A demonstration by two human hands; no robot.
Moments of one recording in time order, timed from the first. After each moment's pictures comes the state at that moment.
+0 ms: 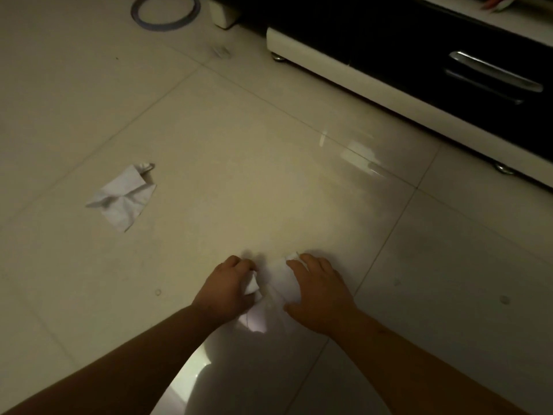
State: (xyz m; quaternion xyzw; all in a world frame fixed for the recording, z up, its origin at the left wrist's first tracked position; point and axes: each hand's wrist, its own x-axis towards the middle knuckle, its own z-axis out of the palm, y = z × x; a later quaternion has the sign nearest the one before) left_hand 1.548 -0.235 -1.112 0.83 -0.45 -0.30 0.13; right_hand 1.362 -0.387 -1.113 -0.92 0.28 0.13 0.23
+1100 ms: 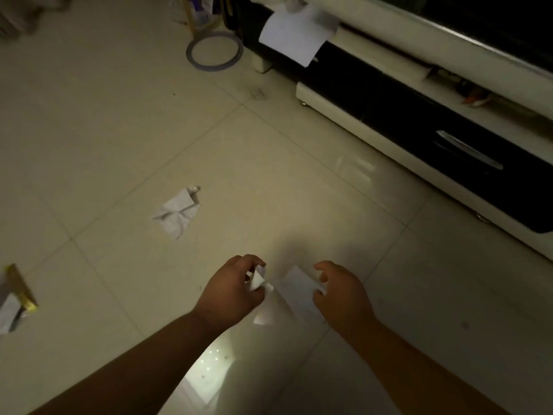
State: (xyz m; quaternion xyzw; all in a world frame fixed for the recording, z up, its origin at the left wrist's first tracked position) left_hand 1.544 -0.225 -0.903 0.84 -0.35 -0.28 0.29; right_hand 1.367 -0.404 -0.931 -0.85 0.38 0.02 0.37
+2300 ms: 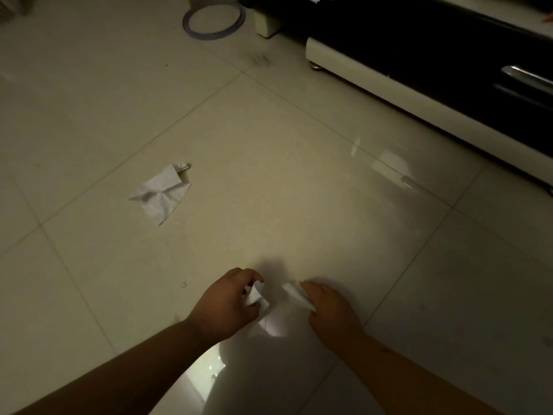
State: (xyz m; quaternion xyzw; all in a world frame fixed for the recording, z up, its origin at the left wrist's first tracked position) left_hand 1.542 -0.200 -1.066 0.85 -0.39 -0.30 0.20; right_hand 1.363 -0.376 -1.137 -0.87 0.28 0.15 0.37
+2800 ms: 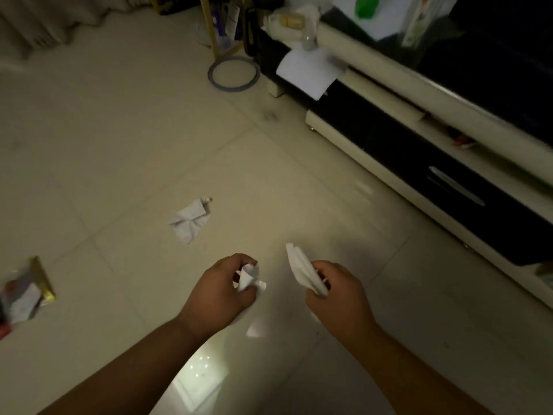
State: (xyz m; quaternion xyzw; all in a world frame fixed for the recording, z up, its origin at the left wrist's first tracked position) left_hand 1.547 -0.210 -0.814 0.84 -0.30 -0.27 0.36; right_hand 1.378 -0.400 -0.821 -0.84 0.33 -0.03 0.43
